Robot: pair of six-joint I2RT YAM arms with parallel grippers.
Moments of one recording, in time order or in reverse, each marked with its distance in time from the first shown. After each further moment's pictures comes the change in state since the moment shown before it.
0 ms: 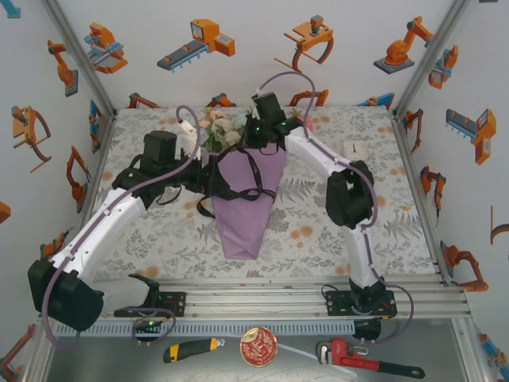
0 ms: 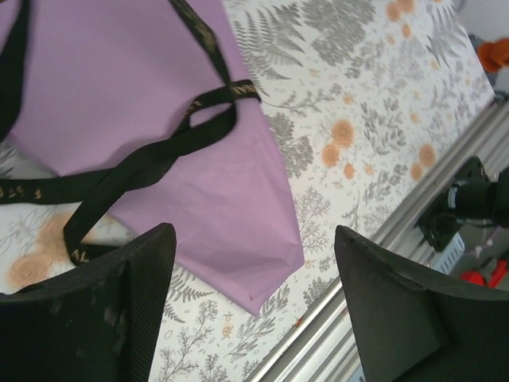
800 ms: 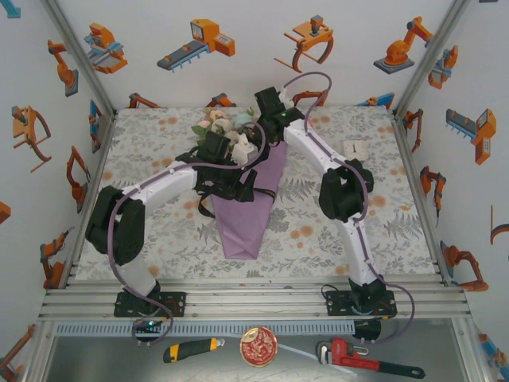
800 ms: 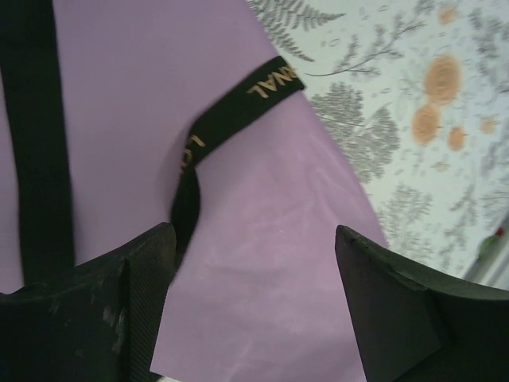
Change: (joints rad) left arm -0.138 0.533 0.162 0.093 -0.058 0.289; right arm -0.024 0.130 0.204 -0.230 0.310 0.249
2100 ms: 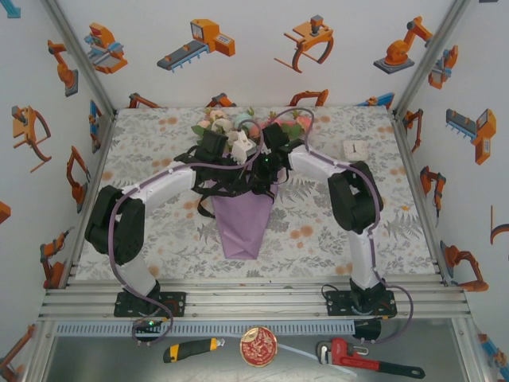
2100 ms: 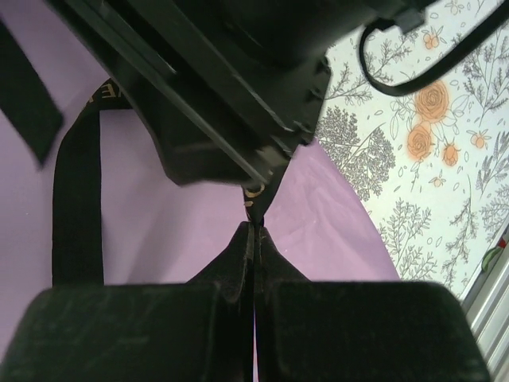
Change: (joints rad) left arm 0.019 -0.027 -0.036 0.088 0.058 -0.004; right arm 0.029 -0.235 -0.624 0.189 -0.478 -0.300
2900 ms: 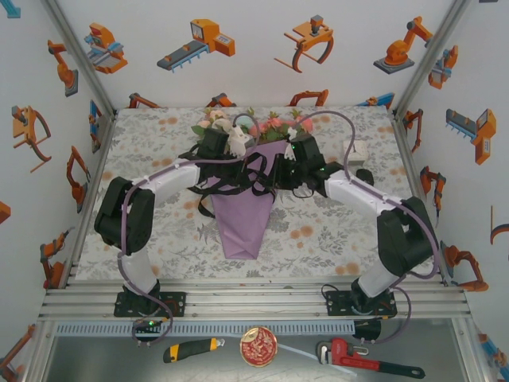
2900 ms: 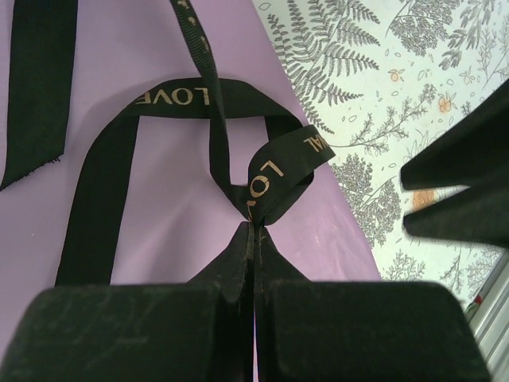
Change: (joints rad) left arm 0.024 0.098 0.030 0.103 -0.012 -0.178; right arm -0.018 -0.491 -0.504 0.325 0.032 -0.039
